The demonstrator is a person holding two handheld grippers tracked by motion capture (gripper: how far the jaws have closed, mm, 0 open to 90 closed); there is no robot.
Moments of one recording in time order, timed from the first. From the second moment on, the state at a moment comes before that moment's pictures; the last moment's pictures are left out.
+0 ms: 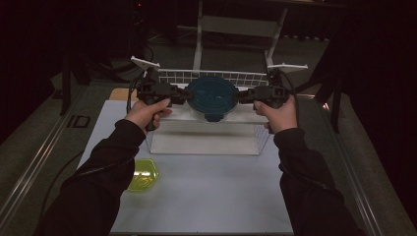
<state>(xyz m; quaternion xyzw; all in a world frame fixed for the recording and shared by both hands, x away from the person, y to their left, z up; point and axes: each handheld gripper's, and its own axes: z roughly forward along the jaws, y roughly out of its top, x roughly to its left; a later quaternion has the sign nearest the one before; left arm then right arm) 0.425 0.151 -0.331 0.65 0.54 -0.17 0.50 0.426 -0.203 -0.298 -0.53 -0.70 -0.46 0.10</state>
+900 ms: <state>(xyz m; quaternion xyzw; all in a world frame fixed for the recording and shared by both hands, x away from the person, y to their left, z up) 0.349 0.154 -0.327 0.70 0.46 0.01 0.55 0.343 -0.182 -0.299 -0.43 -0.76 -0.48 0.04</state>
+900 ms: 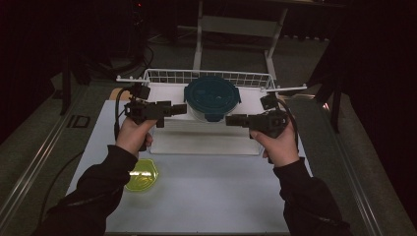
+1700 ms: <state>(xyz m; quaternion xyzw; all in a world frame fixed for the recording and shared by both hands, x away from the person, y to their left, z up) 0.269 0.159 -0.379 0.73 0.40 0.14 0.53 0.330 -0.139 -0.321 -0.41 -0.78 -0.47 0.03</state>
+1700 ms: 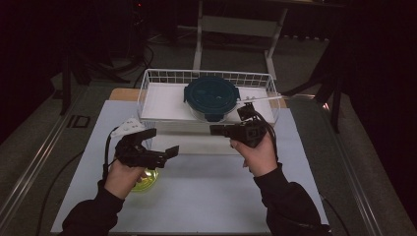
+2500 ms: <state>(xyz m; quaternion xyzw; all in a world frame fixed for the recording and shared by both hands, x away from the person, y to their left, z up) 0.247 0.154 -0.399 0.74 0.38 0.17 0.52 0.367 -0.142 -0.323 -0.46 -0.76 -0.46 0.02</state>
